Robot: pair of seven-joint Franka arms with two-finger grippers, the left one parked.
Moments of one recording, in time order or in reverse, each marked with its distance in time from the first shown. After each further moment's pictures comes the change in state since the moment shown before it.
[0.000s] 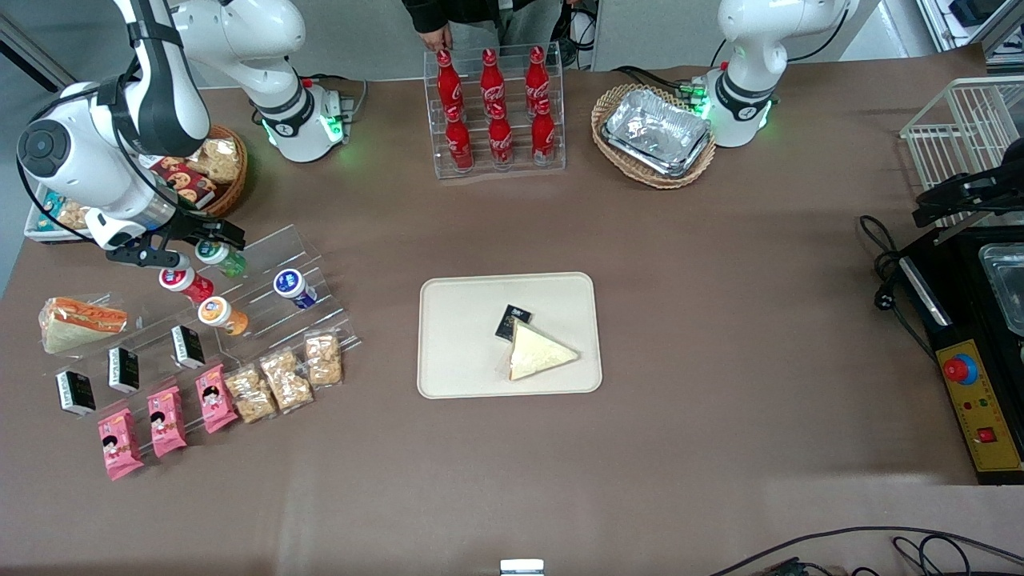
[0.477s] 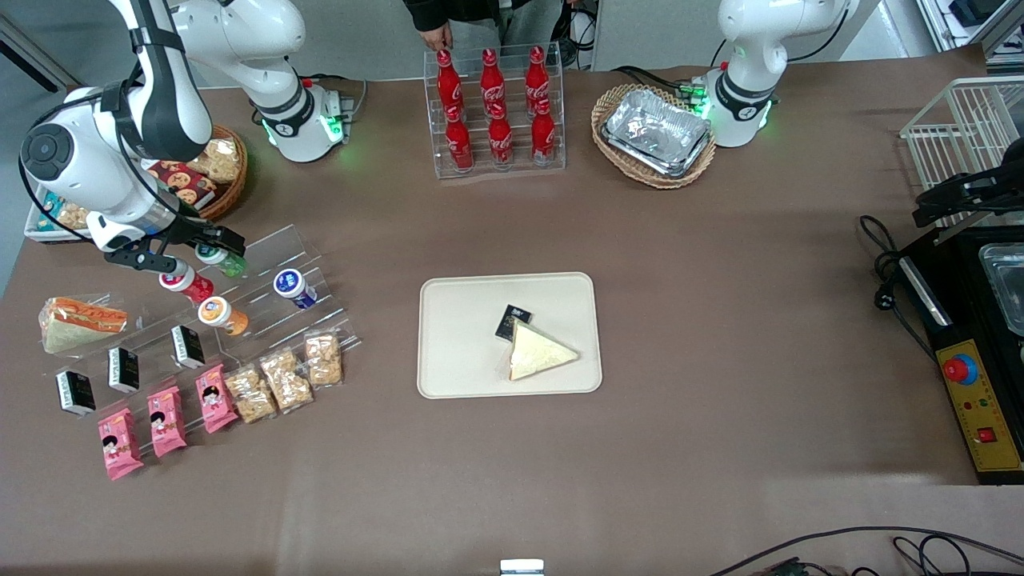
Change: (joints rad) arm 0.000 0.017 0.000 0.000 0.000 0.032 0.062
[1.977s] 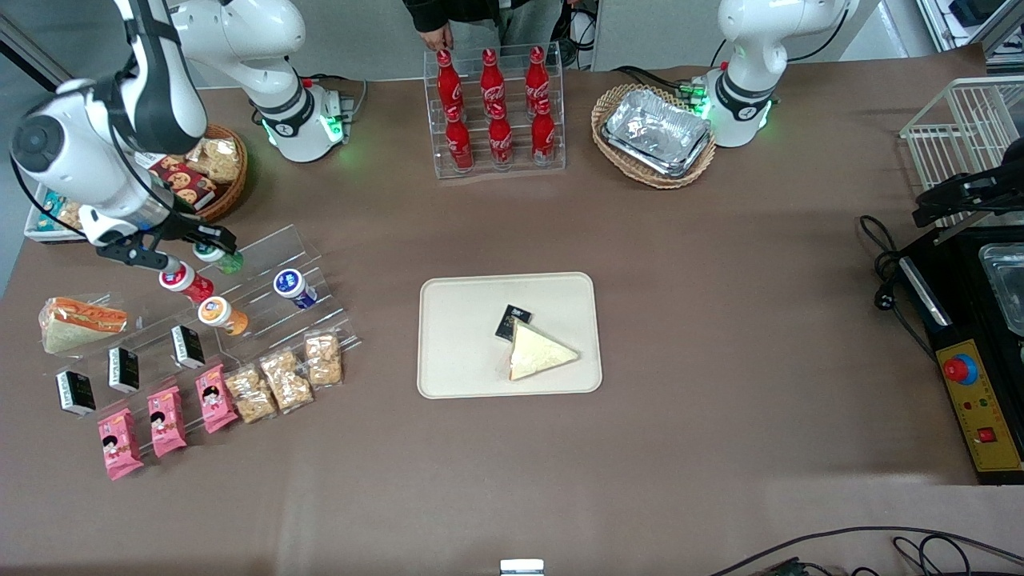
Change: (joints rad) arm 0.000 -0.039 0.001 0.019 0.000 -0.050 0.038
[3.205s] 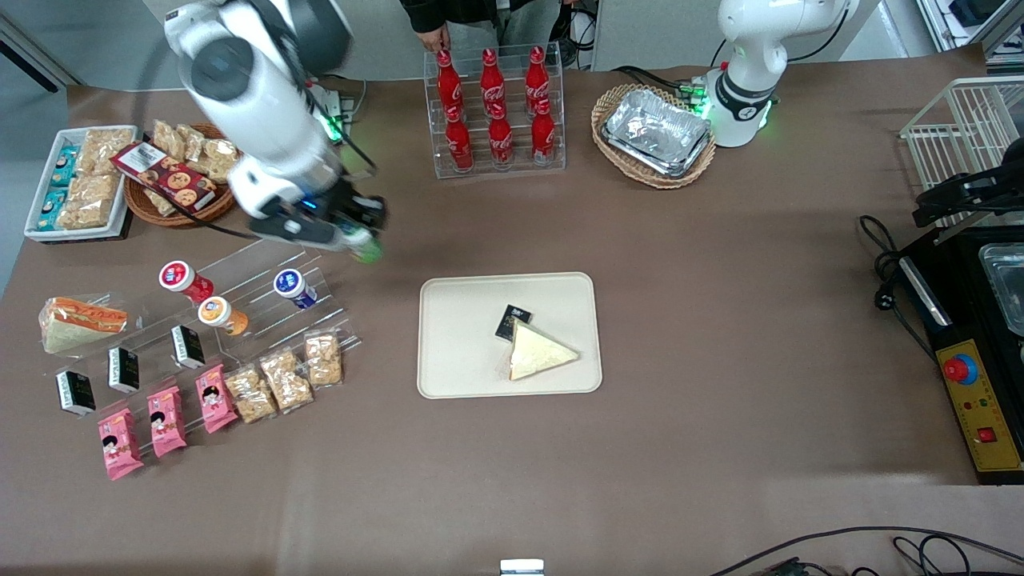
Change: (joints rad) arm 0.146 0.272 0.478 0.550 0.110 -0.189 0.546
